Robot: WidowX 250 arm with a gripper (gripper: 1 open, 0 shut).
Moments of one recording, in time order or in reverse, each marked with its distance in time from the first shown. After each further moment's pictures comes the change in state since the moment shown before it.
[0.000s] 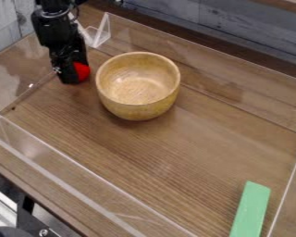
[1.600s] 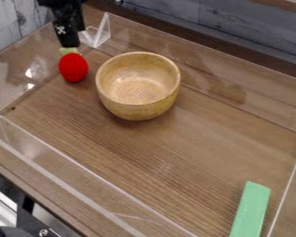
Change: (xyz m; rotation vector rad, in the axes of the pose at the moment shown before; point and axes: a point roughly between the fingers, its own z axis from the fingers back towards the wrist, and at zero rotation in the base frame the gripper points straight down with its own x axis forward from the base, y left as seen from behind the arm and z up) arm -0.022 -0.022 0.055 0.004 -0.049 0.135
